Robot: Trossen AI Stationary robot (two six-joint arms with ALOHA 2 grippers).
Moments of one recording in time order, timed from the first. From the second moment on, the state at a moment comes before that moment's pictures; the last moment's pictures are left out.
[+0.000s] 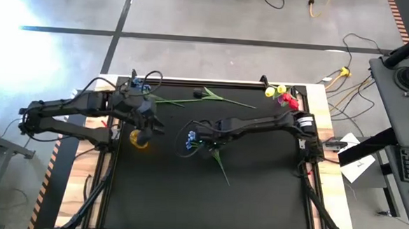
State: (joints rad) left arm 0.14 0.91 0.95 -0.73 0.18 -0.31; right arm 0.01 2.07 1.70 -0.98 0.08 0.85
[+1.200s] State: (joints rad) left arm 0.07 0.68 0.54 0.06 0.18 -0.50; right arm -0.02 1.75 1.83 -0.61 0.59 0.61
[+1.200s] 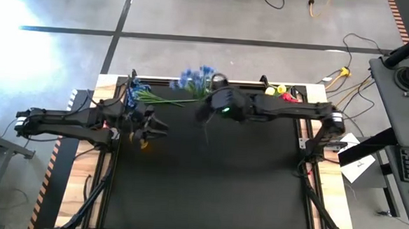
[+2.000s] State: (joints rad) left arm 0.08 1.02 0.76 0.21 -0.07 -0.26; right arm 0.11 1.78 1.83 -0.25 0.52 0.20
